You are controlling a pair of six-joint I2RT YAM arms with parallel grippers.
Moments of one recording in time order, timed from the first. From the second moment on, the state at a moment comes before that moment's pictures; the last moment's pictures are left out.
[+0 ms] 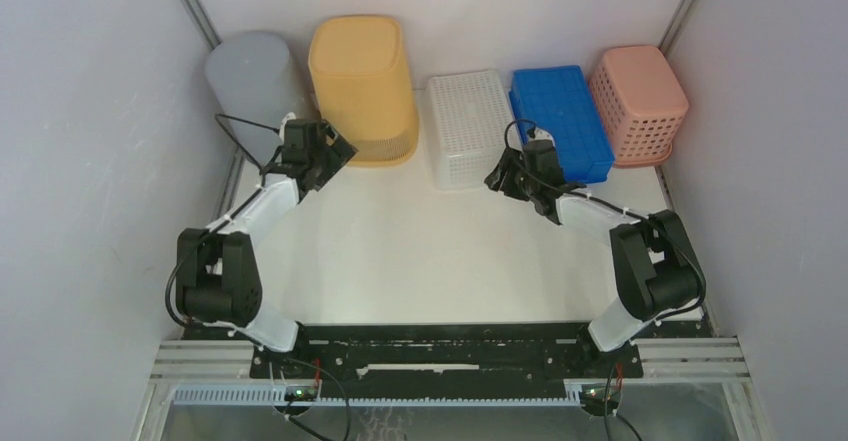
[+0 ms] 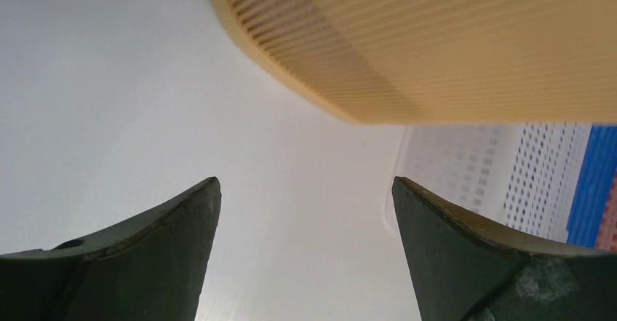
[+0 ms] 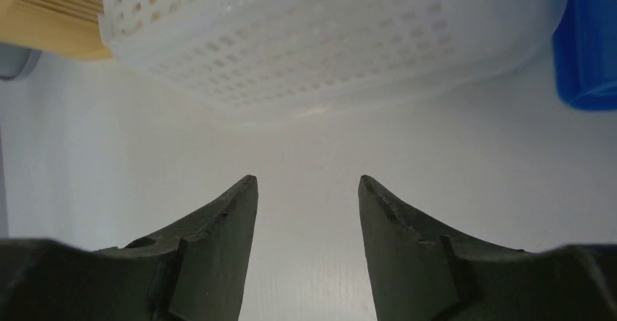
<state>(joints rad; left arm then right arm) -0.13 1.57 1.09 -0.19 -0.06 -0.82 0.33 1.59 0.88 0.03 -0.10 0.61</state>
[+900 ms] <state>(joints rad) -0.18 1.31 0.88 -0.18 0.01 -0.83 0.39 1.75 0.92 0.43 0.17 0.51</state>
